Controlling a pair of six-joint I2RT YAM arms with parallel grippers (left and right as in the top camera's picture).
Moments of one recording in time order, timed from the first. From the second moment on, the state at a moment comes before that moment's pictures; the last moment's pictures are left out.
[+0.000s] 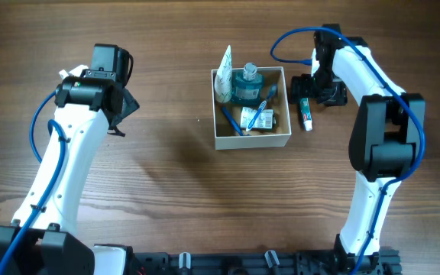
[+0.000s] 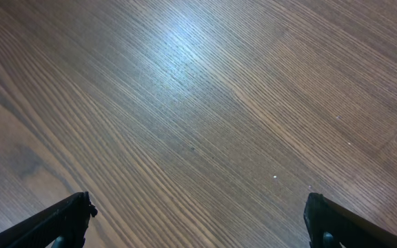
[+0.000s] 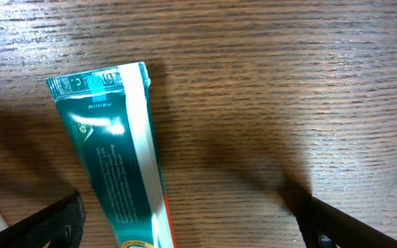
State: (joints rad) left arm -0.12 1.53 1.33 -1.12 -0.45 -0.76; right arm 0.05 2.25 1.70 -1.01 0.01 0.13
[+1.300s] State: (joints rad) left arm -0.12 1.53 1.33 -1.12 -0.45 -0.76; right arm -0.06 2.27 1.70 -1.20 -0.33 0.58
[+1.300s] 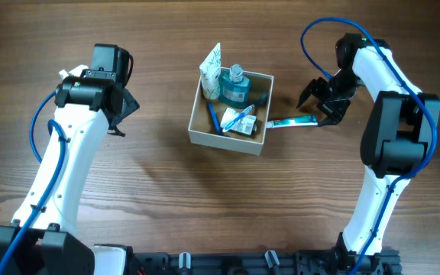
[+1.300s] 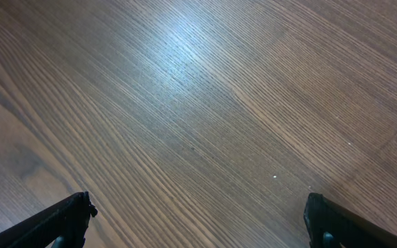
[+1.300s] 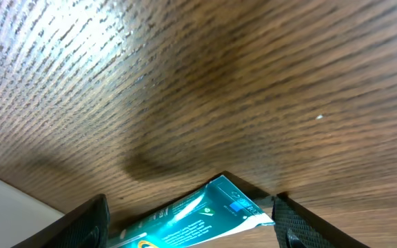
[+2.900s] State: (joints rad) left arm -0.12 1.53 1.33 -1.12 -0.45 -0.76; right arm 0.10 2.25 1.68 -1.22 -0.34 1.15
